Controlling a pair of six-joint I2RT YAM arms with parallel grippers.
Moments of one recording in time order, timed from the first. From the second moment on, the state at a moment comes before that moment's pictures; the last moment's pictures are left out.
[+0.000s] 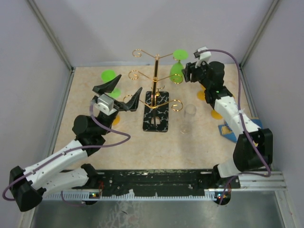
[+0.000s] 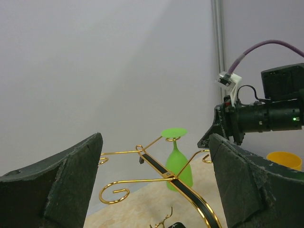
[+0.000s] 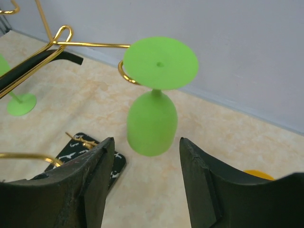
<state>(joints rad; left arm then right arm) -0.84 0.93 0.72 0.82 -0.15 0.28 0.22 1.50 1.20 0.21 -0.23 -0.05</state>
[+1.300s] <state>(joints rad) -0.83 1.07 1.23 0.01 -0.33 0.08 0.25 1.11 1.26 -0.84 -0.18 0.14</state>
